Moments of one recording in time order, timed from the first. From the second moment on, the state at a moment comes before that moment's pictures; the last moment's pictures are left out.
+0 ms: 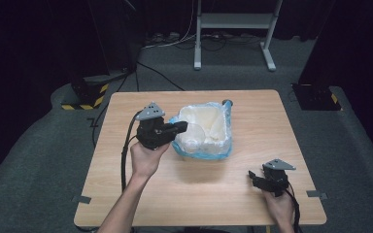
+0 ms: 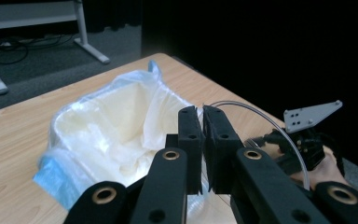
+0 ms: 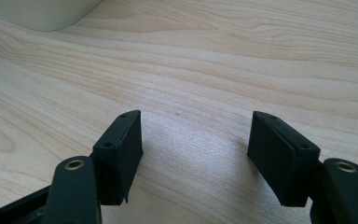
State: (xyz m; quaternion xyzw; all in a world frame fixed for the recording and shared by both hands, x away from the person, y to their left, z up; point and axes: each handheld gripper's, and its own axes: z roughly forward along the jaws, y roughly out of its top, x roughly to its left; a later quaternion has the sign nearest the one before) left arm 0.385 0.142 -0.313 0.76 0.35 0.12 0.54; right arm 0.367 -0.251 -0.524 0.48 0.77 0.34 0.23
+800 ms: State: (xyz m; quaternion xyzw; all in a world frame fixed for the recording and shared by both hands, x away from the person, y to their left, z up) left arm 0.420 0.131 -0.316 0.75 0.36 0.16 0.53; right arm 0.367 -0.251 -0.524 0.48 0.77 0.34 0.23
